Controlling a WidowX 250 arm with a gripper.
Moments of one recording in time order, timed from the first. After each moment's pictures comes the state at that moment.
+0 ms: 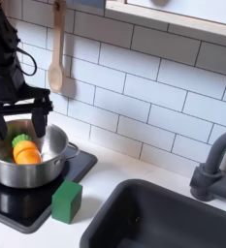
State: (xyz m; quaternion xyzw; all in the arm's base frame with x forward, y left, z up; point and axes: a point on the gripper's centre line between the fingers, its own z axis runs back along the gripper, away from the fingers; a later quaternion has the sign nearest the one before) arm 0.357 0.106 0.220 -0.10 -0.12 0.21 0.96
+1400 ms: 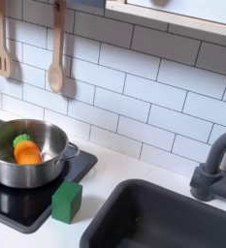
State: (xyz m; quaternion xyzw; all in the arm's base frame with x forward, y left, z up) arm 0.309 0.176 0.231 -0.05 -0.10 0.36 0.93
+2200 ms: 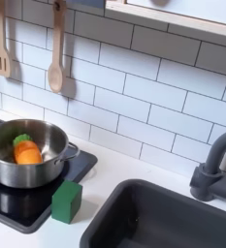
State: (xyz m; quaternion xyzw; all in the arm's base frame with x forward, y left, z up) arm 0.299 0.209 0.226 -0.04 -0.09 0.39 0.92
